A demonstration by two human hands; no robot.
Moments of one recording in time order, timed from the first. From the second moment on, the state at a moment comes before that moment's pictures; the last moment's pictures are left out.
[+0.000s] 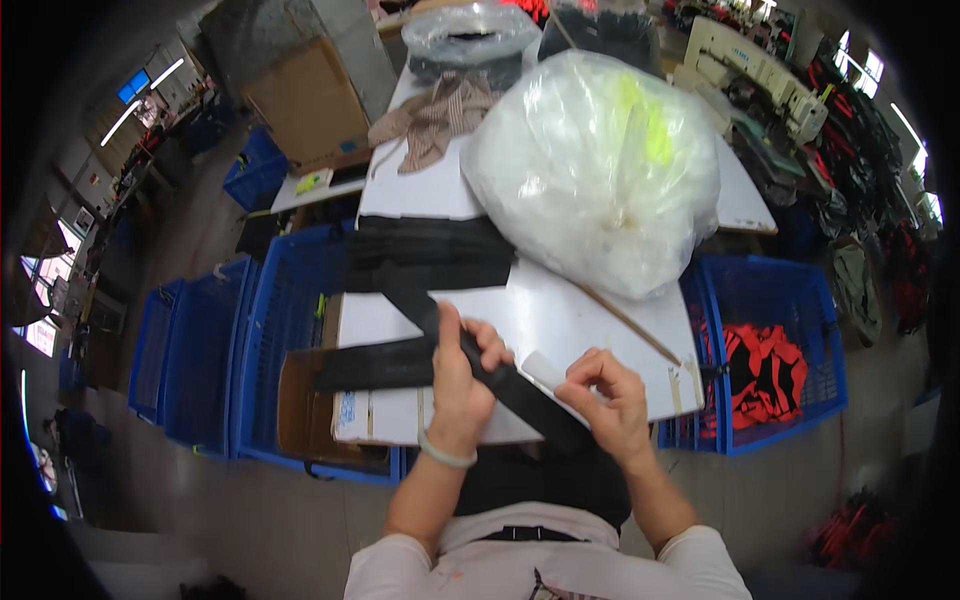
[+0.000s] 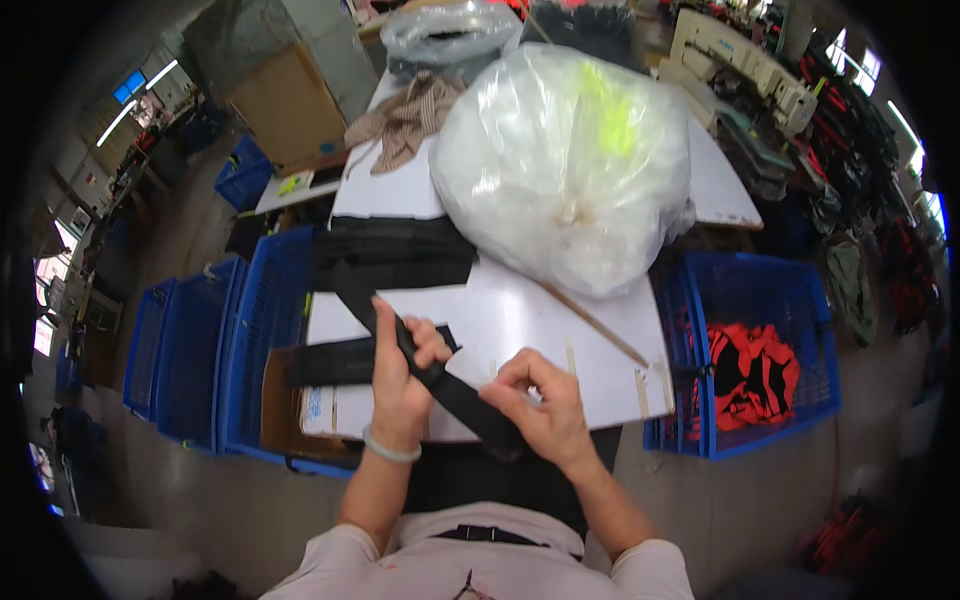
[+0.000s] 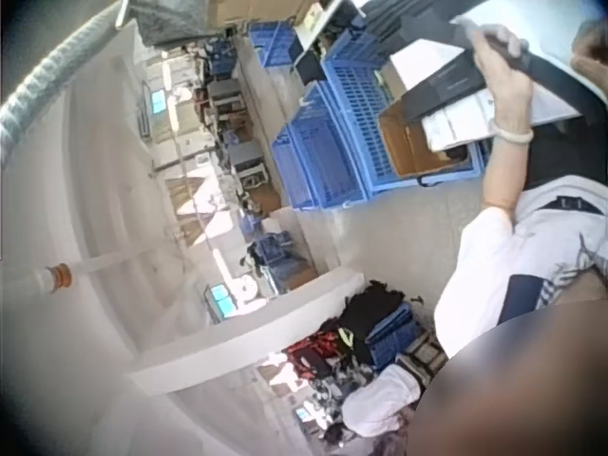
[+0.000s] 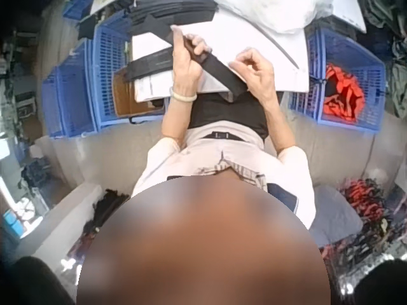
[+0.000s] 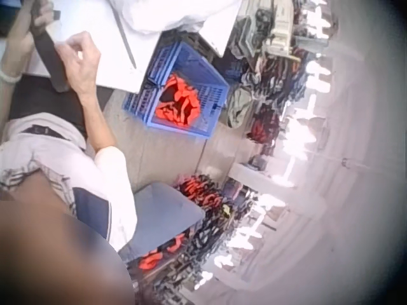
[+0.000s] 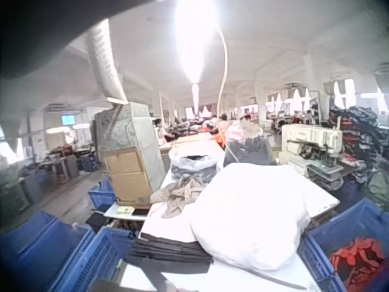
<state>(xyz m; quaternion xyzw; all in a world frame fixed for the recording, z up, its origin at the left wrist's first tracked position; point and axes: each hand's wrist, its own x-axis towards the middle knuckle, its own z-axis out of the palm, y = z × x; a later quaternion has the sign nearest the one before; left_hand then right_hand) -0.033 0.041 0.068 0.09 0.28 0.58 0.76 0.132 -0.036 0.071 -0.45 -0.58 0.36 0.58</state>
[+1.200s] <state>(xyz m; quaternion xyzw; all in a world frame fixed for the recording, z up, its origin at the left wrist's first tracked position) -0.038 0.031 0.051 0.02 0.15 0.61 0.77 0.130 -0.039 0.088 -0.46 -0.75 0.24 0.42</state>
